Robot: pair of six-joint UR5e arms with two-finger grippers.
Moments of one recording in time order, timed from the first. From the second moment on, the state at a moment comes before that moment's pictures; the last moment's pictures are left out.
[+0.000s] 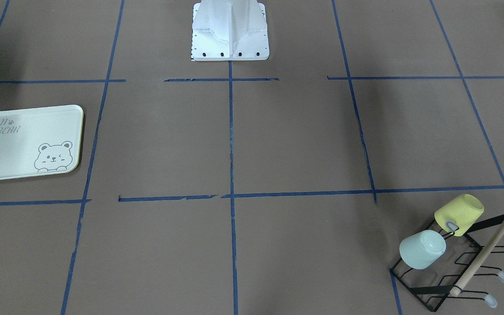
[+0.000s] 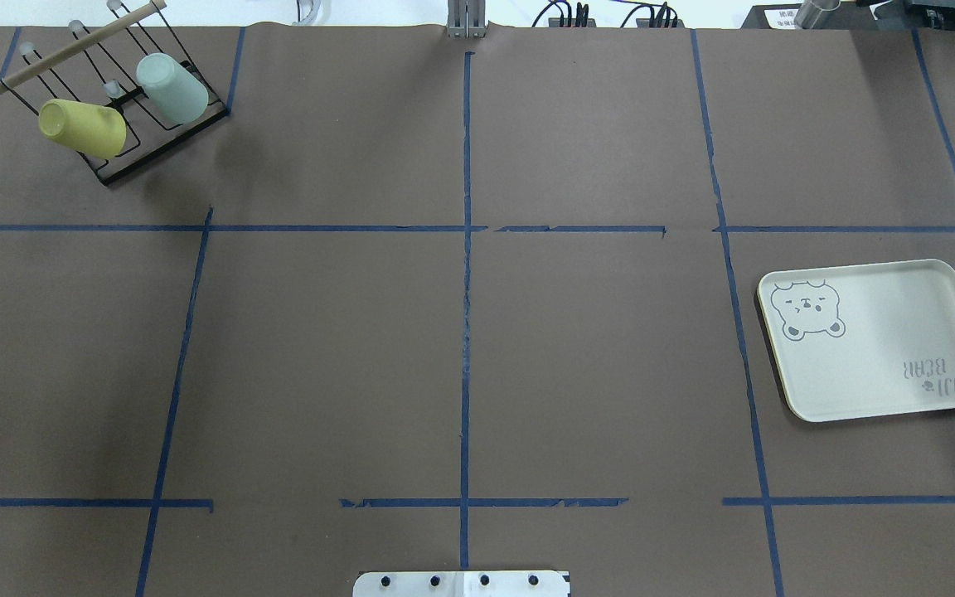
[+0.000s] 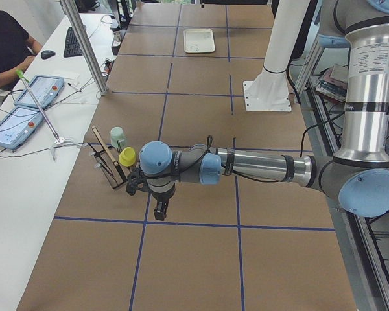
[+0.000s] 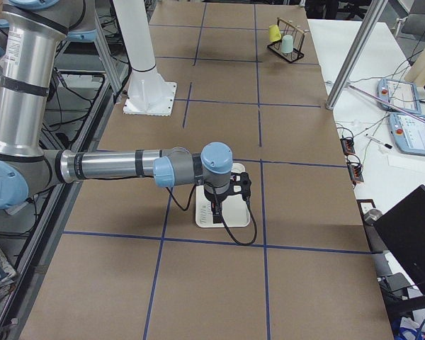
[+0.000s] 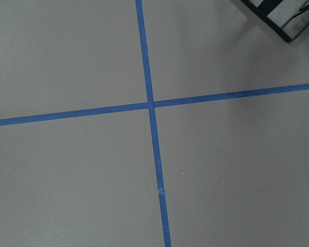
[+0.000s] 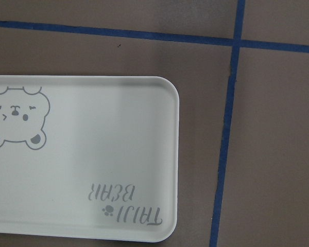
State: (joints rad) left arm -1.57 -1.55 -1.67 -1.54 -2.41 0.07; right arm 1.43 -1.82 1.89 -1.49 2.39 0.11
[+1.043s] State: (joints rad) left arm -1.24 -1.90 -1.72 -1.60 -2.33 -0.67; right arm 1.35 -1.81 1.88 -1.40 2.44 0.12
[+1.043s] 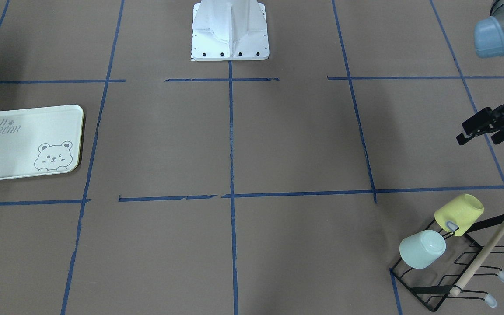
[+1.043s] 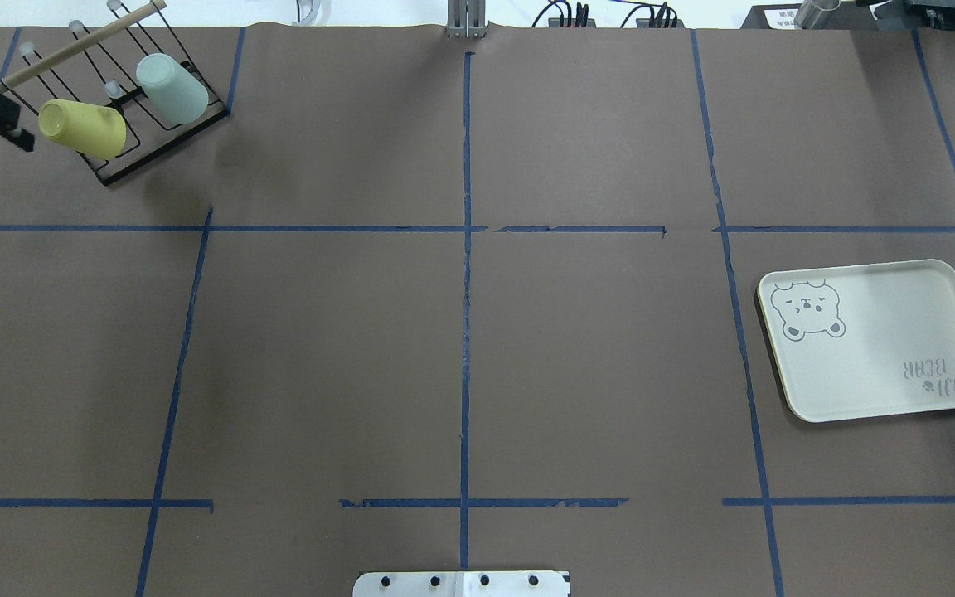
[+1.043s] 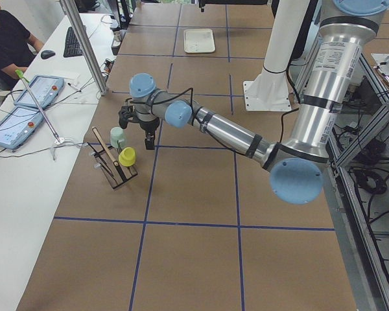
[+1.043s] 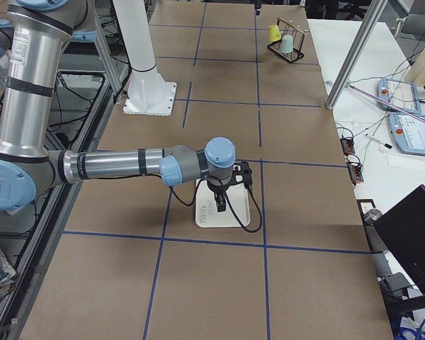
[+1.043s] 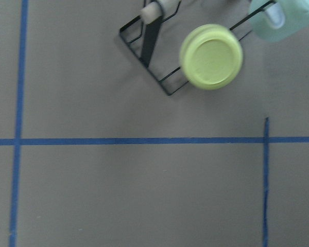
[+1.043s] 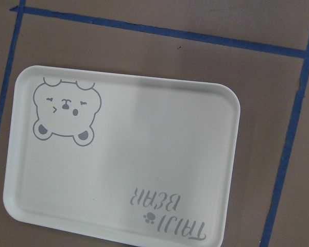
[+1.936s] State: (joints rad) left arm -1.18 -2.34 -1.14 -1.74 -2.18 -0.89; right arm 1.28 -1.80 1.88 -1.40 2.44 0.12
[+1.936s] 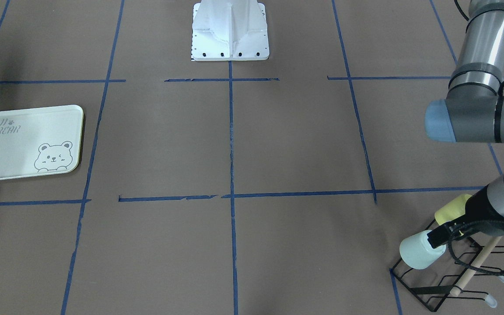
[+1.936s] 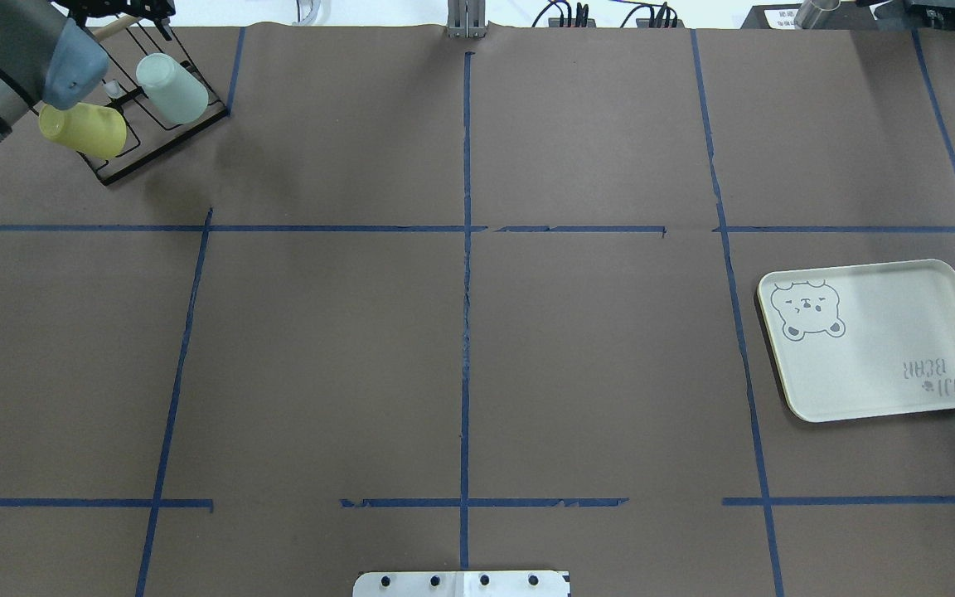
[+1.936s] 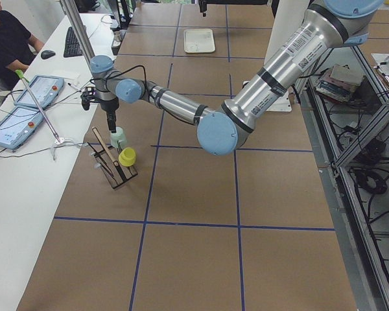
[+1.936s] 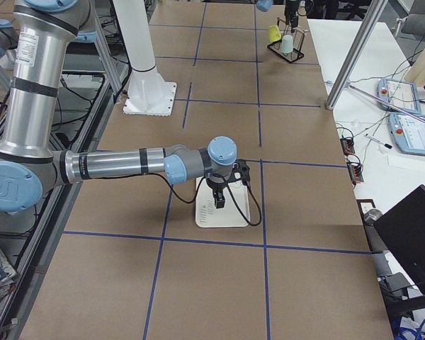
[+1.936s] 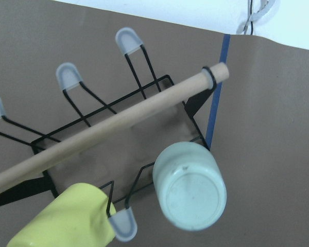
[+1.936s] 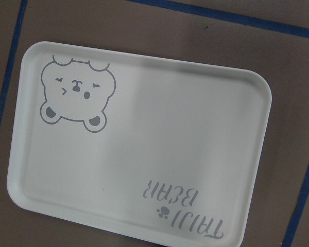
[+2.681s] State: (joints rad) left arm -1.13 -2.35 -1.06 -1.80 -2.17 -0.87; right arm 1.27 -1.80 1.88 -1.40 2.44 0.12
